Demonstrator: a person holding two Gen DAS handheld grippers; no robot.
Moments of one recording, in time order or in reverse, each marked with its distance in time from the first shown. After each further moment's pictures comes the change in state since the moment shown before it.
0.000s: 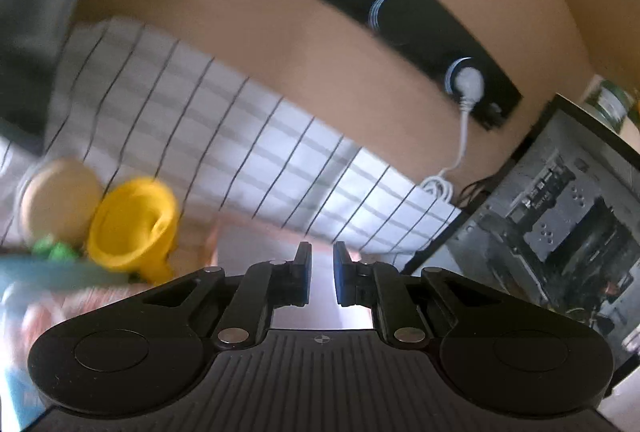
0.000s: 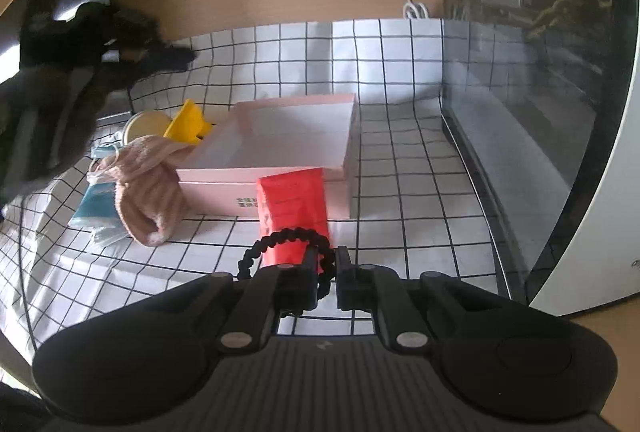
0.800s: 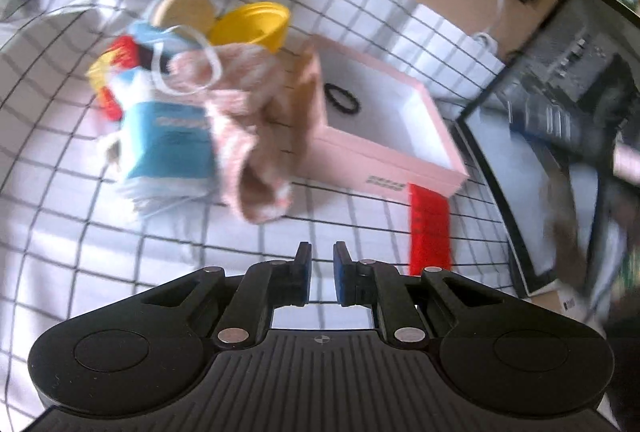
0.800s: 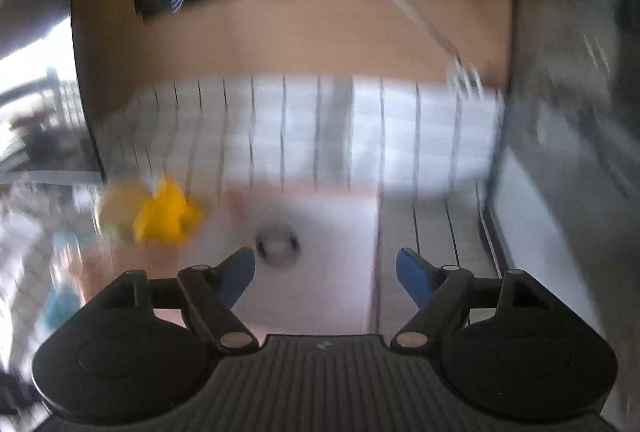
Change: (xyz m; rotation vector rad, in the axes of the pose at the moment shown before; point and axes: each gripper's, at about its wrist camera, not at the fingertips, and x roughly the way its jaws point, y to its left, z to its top) left arm -0.089 0.037 -0.112 0.005 0.287 0.149; right arm 0.086 0.003 0.106 -0.066 -0.015 0.000
